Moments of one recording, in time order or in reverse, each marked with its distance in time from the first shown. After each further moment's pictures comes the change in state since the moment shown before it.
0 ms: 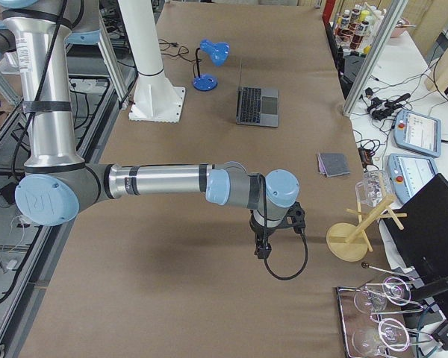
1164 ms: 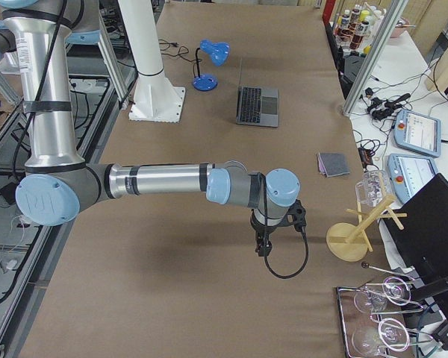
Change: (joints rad) left arm 0.000 0.005 -0.003 -0.002 0.000 0.001; right arm 0.000 0.007 0.003 0.000 0.023 0.007
